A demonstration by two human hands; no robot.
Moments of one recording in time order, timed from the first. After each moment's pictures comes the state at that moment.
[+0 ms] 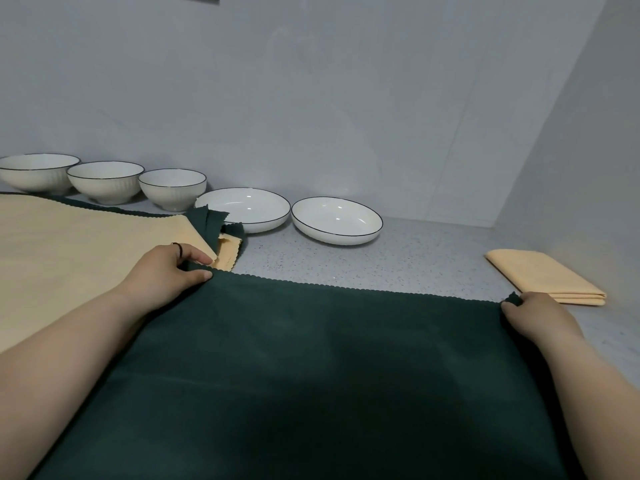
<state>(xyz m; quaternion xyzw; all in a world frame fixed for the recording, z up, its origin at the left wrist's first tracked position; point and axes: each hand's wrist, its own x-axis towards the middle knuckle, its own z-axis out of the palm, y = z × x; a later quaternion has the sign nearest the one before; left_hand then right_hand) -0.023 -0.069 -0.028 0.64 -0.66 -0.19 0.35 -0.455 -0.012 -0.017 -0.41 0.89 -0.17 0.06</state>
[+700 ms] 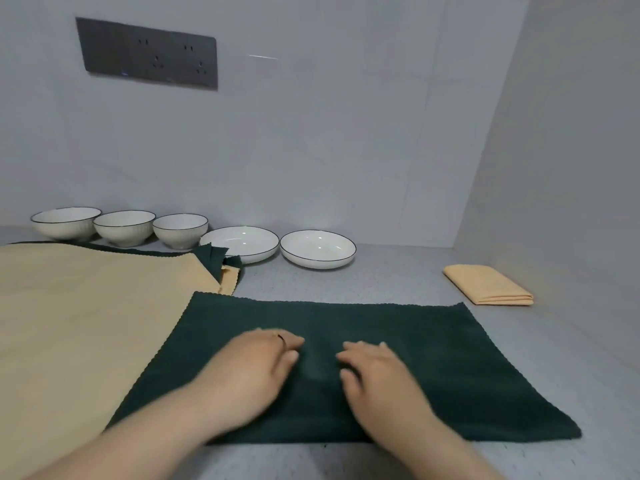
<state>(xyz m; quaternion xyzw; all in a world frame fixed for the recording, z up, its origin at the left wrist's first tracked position) -0.113 0.081 0.005 0.50 -0.84 -0.09 0.20 -0.280 0.116 -0.010 -0.73 0.65 -0.21 -0.04</state>
